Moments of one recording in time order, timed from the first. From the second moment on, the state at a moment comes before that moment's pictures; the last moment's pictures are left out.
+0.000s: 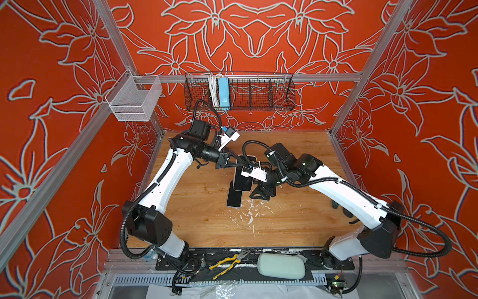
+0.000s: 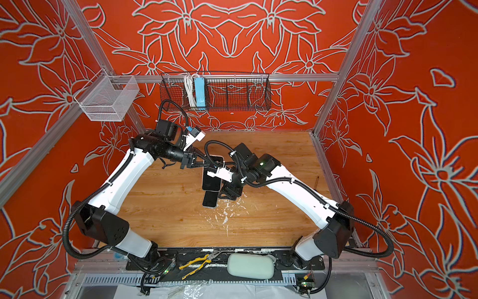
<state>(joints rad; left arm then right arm) -0.25 1.56 1.65 -1.10 1.21 0.42 0.78 1.48 1.48 -0.98 -0.46 -0.39</state>
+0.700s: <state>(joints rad) -0.26 1.52 1.62 -1.03 1.24 0.33 0.78 1.40 1.38 -0.91 -0.57 -0.38</state>
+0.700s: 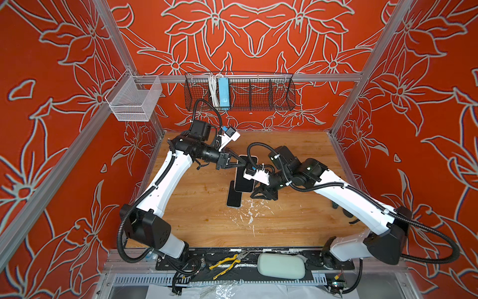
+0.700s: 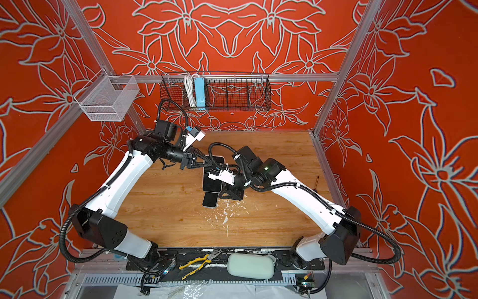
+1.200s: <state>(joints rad) -0.26 1.49 1.60 -0.96 1.28 0.25 0.77 1.37 1.38 -0.89 -0.61 -0.36</state>
